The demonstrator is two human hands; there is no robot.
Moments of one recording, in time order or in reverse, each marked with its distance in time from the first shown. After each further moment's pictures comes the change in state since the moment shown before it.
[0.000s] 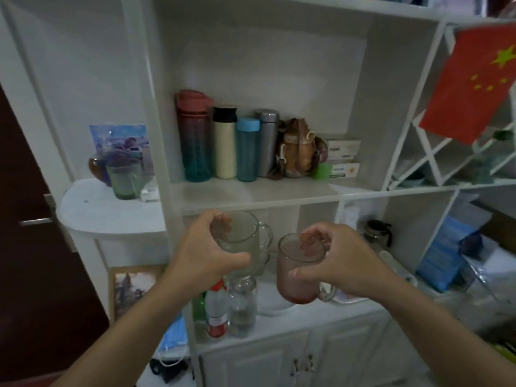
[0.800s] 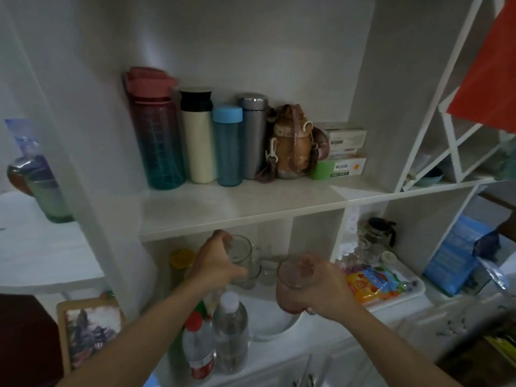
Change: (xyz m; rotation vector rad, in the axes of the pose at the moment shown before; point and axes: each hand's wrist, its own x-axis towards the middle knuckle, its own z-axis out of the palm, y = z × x) left_hand 0.146 -0.113 0.104 0.243 -0.172 -0.255; right_hand 0.108 0.132 0.086 0.043 0.065 0.239
